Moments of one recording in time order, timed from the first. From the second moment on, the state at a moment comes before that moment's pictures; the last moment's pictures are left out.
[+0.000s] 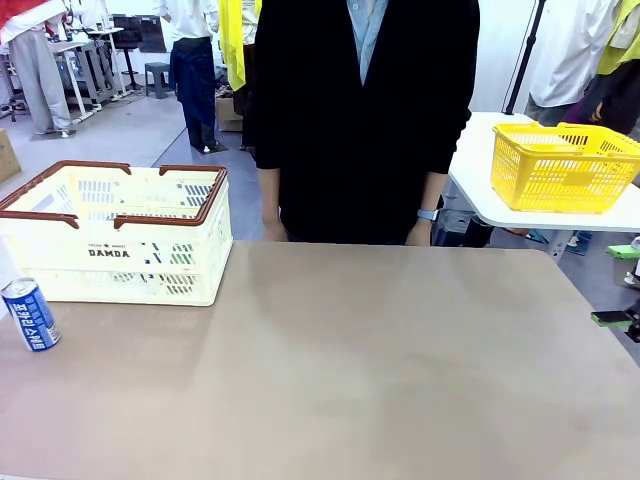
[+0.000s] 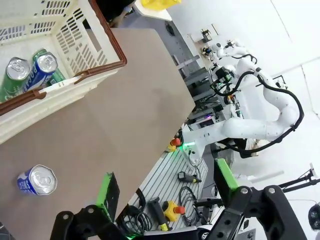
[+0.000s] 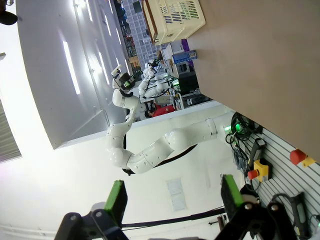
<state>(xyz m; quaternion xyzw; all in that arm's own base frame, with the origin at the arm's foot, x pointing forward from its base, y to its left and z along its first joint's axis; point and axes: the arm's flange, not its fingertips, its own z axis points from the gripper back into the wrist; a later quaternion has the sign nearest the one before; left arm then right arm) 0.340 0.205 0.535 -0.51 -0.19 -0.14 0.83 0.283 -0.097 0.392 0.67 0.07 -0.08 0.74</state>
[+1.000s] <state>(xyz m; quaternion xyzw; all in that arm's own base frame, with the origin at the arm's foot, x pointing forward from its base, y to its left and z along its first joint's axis) 0.372 0.154 0.513 -0.21 -0.19 -0.17 0.94 0.283 -0.097 0.392 0.67 0.07 -0.08 0.74</state>
